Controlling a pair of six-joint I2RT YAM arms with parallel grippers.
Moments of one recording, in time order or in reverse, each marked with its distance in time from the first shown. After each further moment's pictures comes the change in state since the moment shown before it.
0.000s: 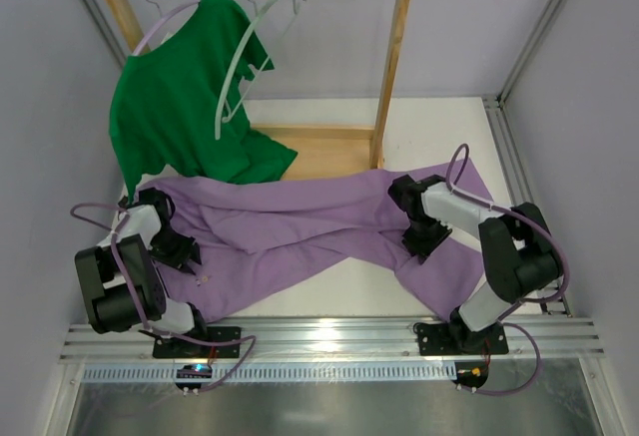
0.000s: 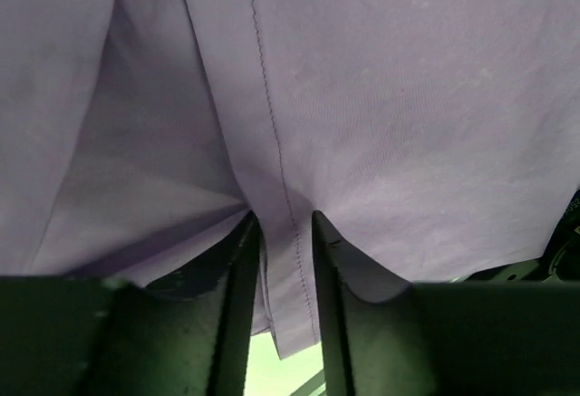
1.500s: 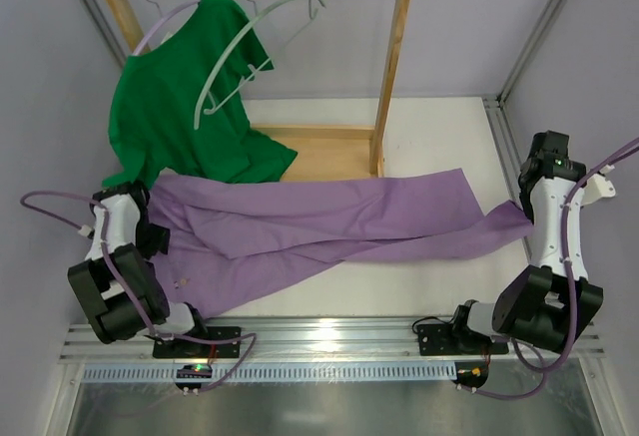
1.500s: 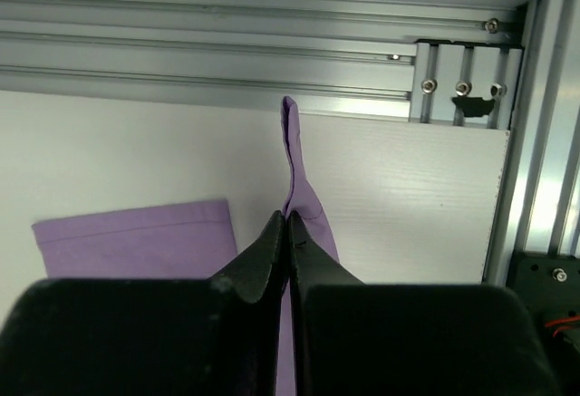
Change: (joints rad) left arm 0.119 -0.041 0.207 -0.214 -0.296 -0.034; right arm -0.805 -0.294 0.271 -0.040 0.319 -0.275
